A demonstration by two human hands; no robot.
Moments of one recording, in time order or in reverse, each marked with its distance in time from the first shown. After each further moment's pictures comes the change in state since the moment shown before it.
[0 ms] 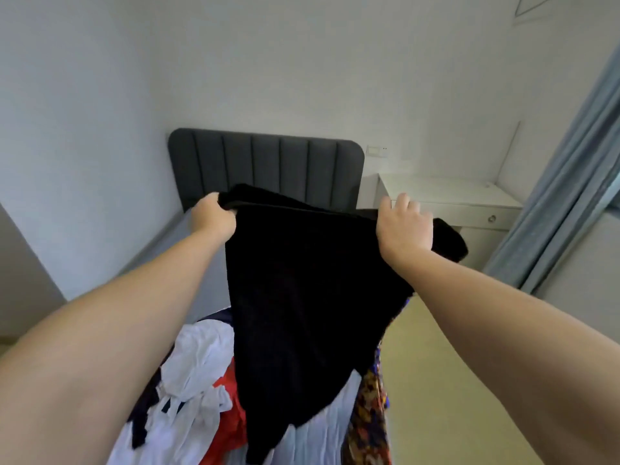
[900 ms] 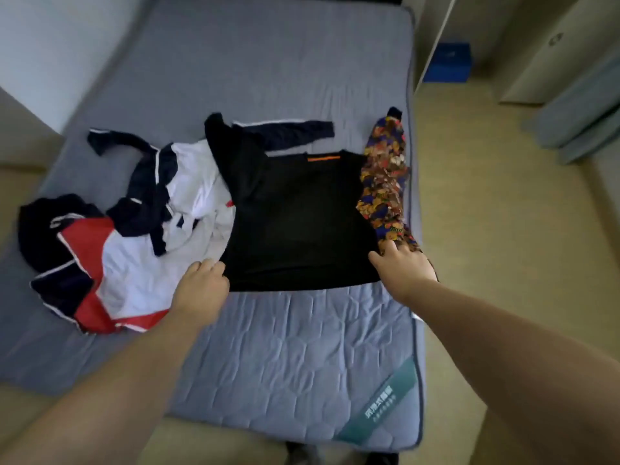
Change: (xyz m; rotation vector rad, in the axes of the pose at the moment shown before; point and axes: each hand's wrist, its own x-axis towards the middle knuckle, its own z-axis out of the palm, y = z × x) left_hand -0.300 -0.385 0.169 1.055 -0.819 0.548; right_hand -0.335 -0.100 0.326 0.122 -0.810 -0.500
